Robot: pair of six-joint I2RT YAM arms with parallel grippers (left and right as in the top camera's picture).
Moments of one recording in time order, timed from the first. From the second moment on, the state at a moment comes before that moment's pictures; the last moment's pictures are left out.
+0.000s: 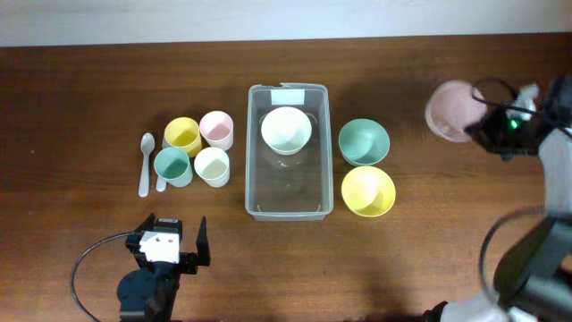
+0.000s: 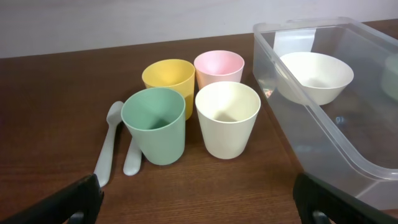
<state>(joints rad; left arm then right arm) -0.02 0.01 0.12 -0.39 0.05 0.06 -0.42 1.72 1.45 -0.83 -0.55 0.29</state>
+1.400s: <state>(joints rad) -0.02 0.01 0.12 -0.39 0.05 0.06 0.29 2.05 1.77 -0.81 -0.39 0.27</state>
